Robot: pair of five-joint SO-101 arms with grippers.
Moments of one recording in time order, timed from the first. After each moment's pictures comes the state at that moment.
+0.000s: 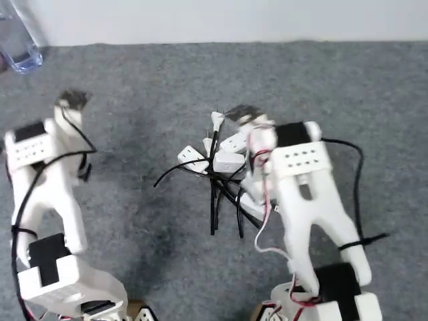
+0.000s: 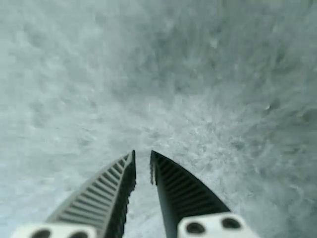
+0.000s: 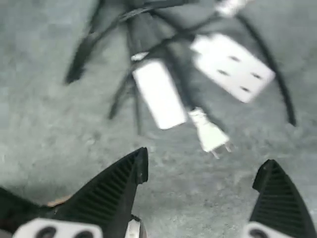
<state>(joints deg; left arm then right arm) -24.9 5.2 16.1 76.8 -24.2 -16.6 -9.8 15.0 93.5 21.1</state>
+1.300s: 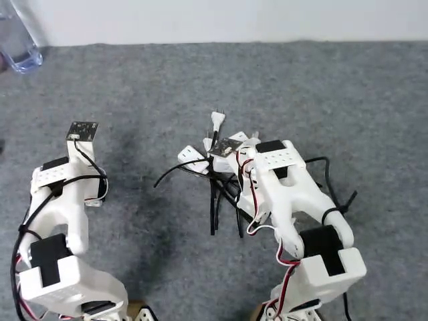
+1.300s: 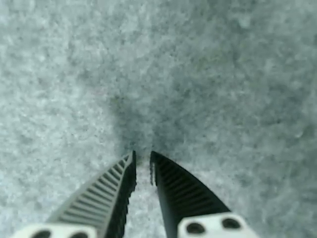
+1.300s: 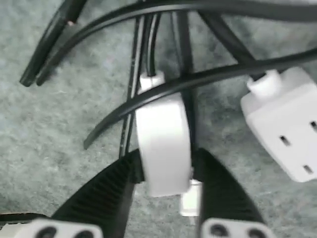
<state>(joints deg) -24.0 5.2 36.2 55.3 -12.4 -15.7 7.0 26.1 74.0 32.0</state>
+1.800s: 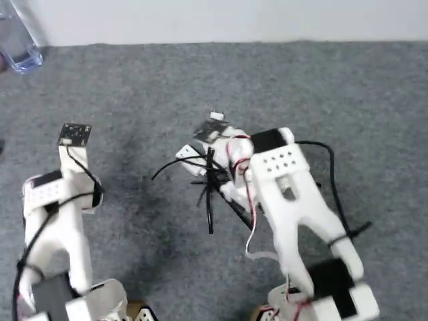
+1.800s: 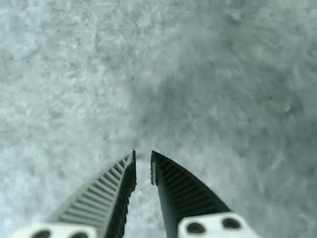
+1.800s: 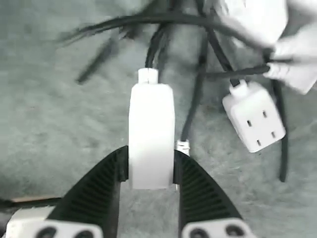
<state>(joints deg) -26.4 -14.8 48.6 55.3 -15.5 -24.3 -10.4 16.4 88.5 31.8</state>
